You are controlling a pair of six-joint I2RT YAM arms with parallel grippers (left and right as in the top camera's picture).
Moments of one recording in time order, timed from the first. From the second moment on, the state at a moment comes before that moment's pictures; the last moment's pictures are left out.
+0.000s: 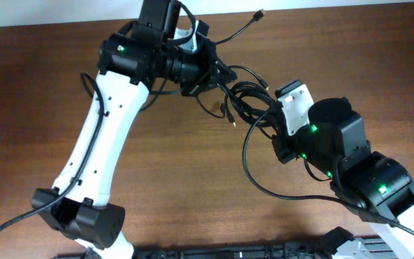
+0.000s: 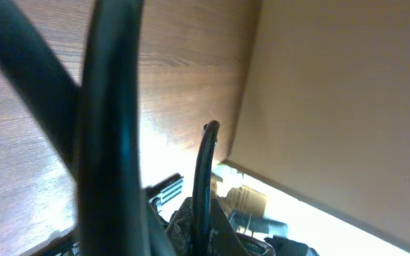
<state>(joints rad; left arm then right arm) -0.38 1.82 2.00 -1.12 0.83 -0.81 0.49 0.99 1.16 -0.82 0.00 -0.01</state>
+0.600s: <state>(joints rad) -0.25 1.82 2.00 -1.13 0.90 -0.67 0.49 0.99 1.16 -0.86 0.04 -0.07</state>
